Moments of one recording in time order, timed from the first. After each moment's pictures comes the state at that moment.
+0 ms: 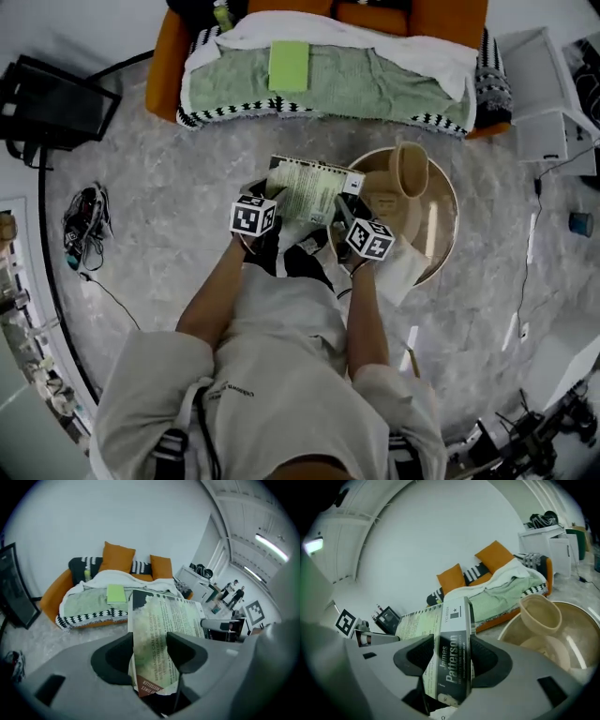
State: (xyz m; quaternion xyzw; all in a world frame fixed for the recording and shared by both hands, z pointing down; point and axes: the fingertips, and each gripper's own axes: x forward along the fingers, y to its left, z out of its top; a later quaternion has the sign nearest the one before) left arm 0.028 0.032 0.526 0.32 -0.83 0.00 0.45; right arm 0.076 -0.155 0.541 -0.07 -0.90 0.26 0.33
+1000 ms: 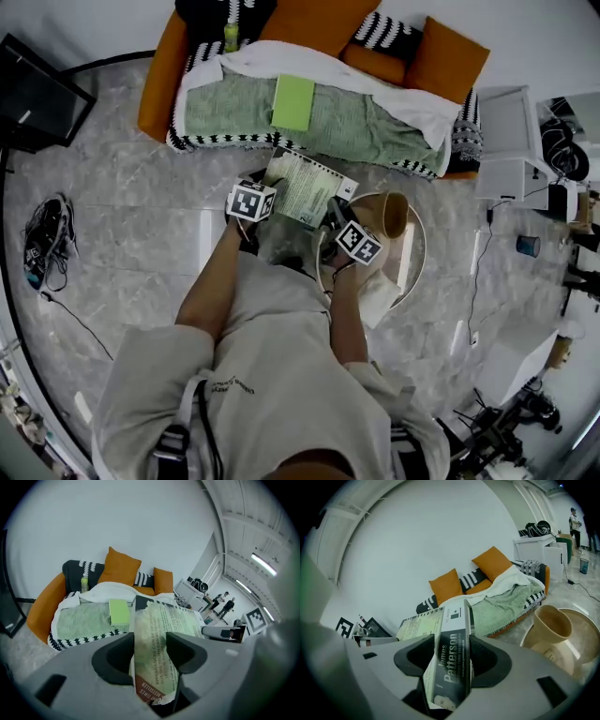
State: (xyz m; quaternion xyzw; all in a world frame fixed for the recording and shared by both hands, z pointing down) left arm -0.147 0.099 0.490 0.38 -0.82 -0.06 0.42; right arm -0.068 -0.084 0.494 0.02 -0.91 0.28 0.32
